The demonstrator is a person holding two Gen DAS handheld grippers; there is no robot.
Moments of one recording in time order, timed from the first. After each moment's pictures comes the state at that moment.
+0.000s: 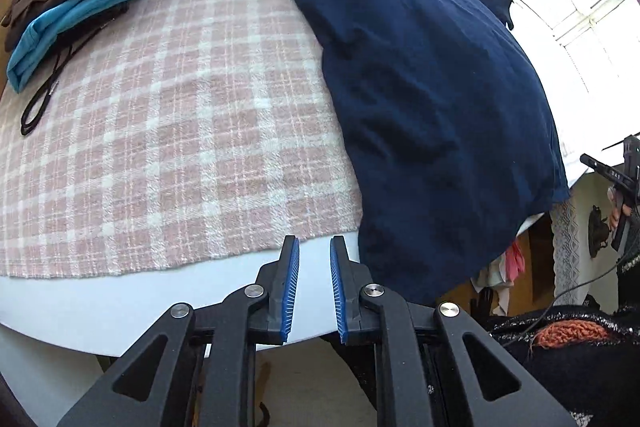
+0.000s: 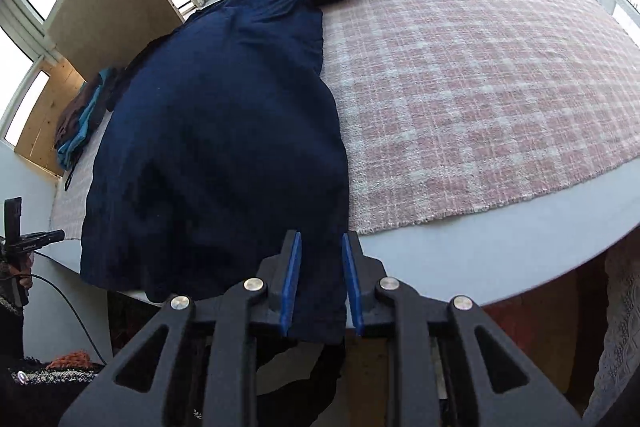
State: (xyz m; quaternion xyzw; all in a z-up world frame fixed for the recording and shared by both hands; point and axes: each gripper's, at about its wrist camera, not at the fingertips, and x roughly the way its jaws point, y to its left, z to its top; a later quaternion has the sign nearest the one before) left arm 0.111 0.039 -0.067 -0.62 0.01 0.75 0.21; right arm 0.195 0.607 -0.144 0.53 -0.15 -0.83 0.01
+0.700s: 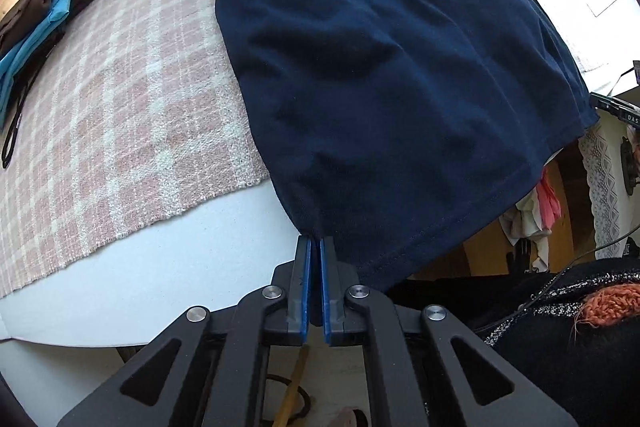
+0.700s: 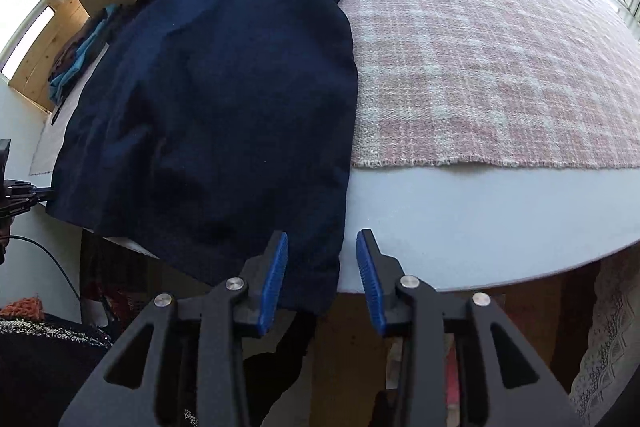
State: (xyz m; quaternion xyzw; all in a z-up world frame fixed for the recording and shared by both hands) left arm 0.150 0.110 -0.104 -0.64 0.12 0.74 0.20; right arm 0.218 0.582 -0.182 0.56 -0.08 -0.82 0.05
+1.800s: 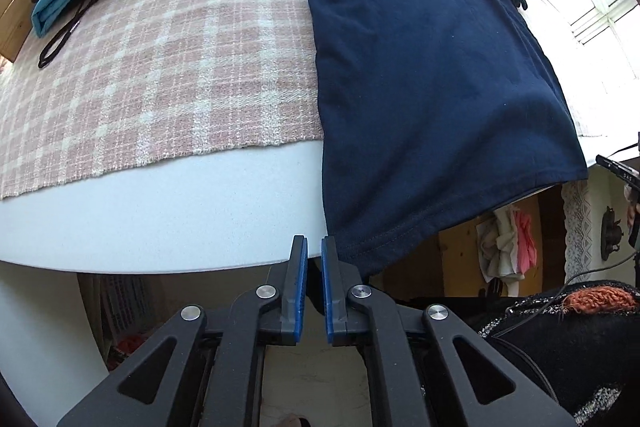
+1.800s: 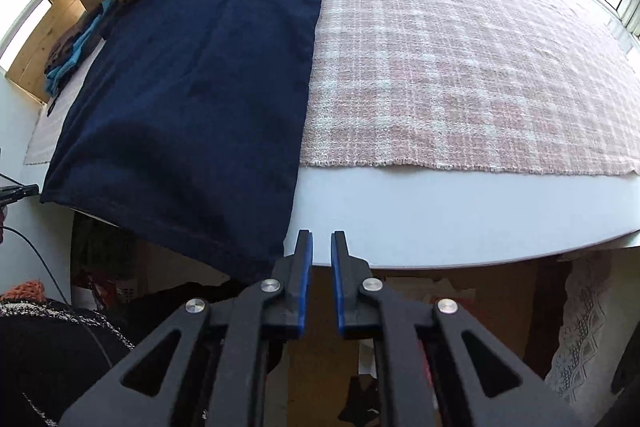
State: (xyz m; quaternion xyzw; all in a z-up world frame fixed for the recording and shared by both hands) left arm 0.185 0.044 -0.092 -0.64 -0.01 0.76 0.15; right arm 0.230 0.633 -0.142 0.57 -0.08 -0.81 0.05
